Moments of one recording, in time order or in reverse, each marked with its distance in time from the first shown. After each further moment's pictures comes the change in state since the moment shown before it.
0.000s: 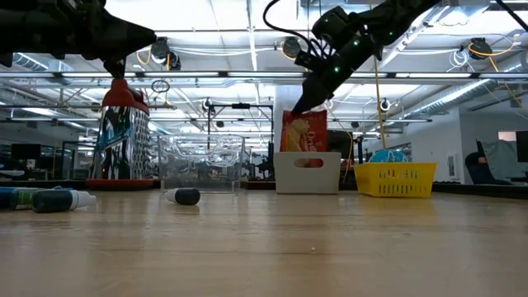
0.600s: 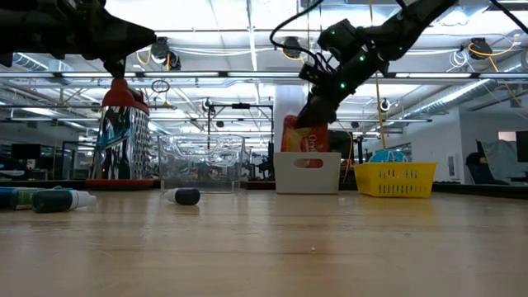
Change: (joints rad) left arm 0.000 0.000 0.000 0.000 0.000 0.000; right arm 0.000 0.000 -0.148 0.190 -0.004 -0.194
